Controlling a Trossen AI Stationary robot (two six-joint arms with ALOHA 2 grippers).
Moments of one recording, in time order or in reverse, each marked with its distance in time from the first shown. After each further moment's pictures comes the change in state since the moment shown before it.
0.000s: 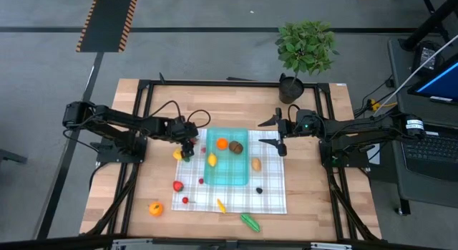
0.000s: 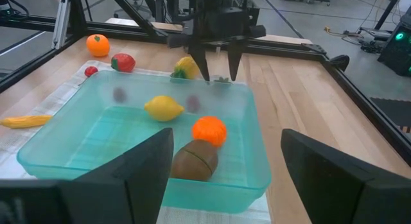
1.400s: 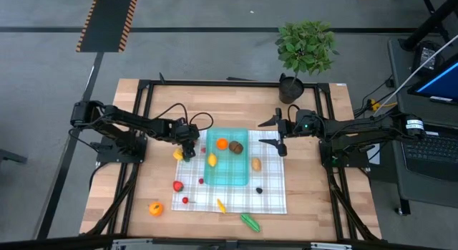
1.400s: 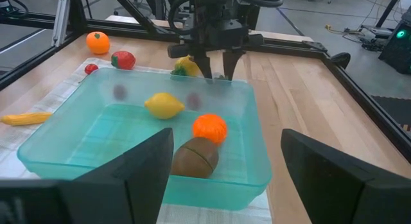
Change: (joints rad) left arm 0.004 0.104 -0.002 0.023 -0.004 -0.031; right arm 0.000 0.000 0.000 -0.009 0.000 -0.002
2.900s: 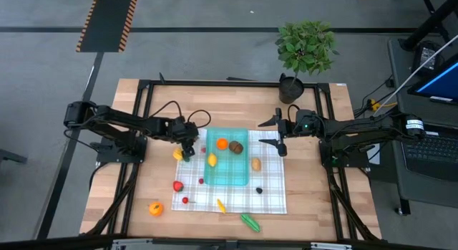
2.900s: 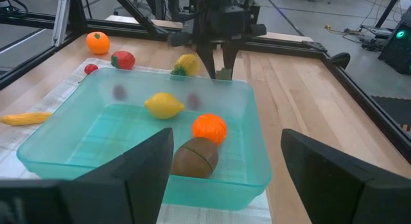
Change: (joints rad) left arm 0.000 -0.098 0.000 -0.025 0.000 0.009; right arm 0.000 0.000 0.000 0.000 0.000 -0.001
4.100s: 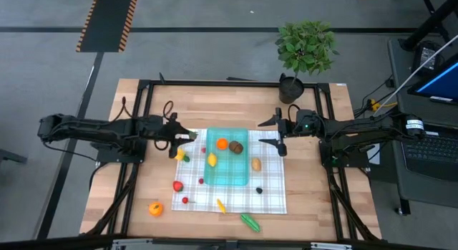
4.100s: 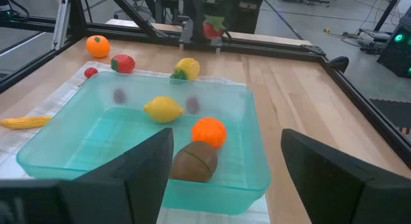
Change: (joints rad) left arm 0.023 -0.604 -0.305 0.388 0.216 0.151; right arm 0.000 0.000 0.000 0.014 0.000 0.001
